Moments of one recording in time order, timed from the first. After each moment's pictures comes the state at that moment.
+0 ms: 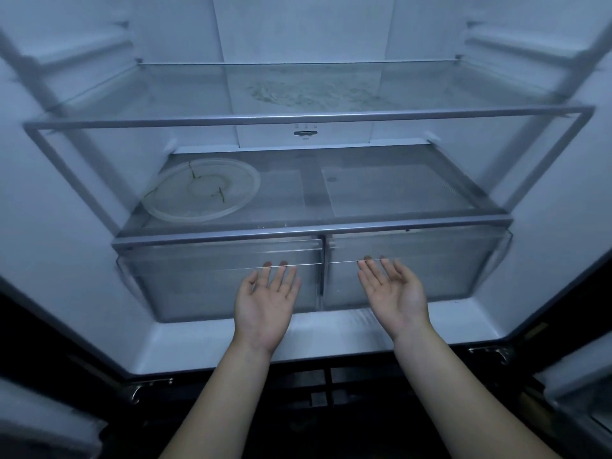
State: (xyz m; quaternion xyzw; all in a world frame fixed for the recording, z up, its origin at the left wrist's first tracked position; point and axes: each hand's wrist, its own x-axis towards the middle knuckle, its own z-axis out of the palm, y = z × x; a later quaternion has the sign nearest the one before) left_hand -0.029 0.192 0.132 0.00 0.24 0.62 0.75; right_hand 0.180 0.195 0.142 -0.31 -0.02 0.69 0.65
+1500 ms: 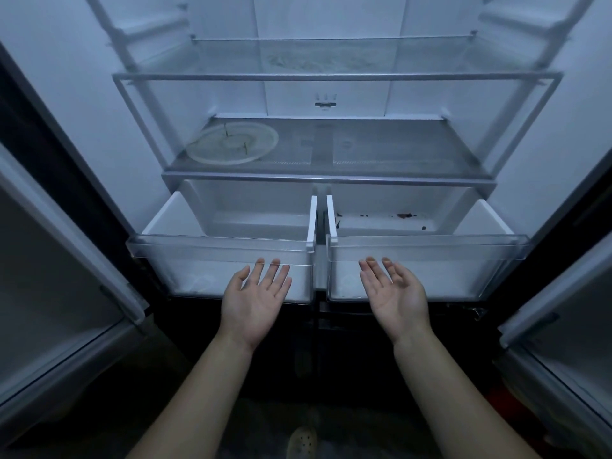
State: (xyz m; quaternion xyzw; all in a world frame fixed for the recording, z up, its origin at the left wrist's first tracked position) left_hand -0.005 0.037 0.130 -0.02 0.28 0.65 0.71; right_hand 0.224 0.064 0.137 -0.30 -0.04 0.74 0.59
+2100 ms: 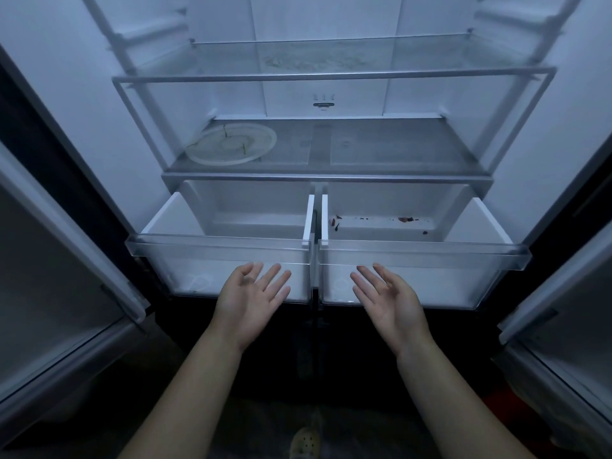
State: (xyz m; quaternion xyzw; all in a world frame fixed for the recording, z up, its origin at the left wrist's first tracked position) left_hand -0.004 0.025 0.150 0.08 0.36 0.60 0.71; right_hand 0.227 0.046 0.134 -0.37 -0.13 0.73 0.56
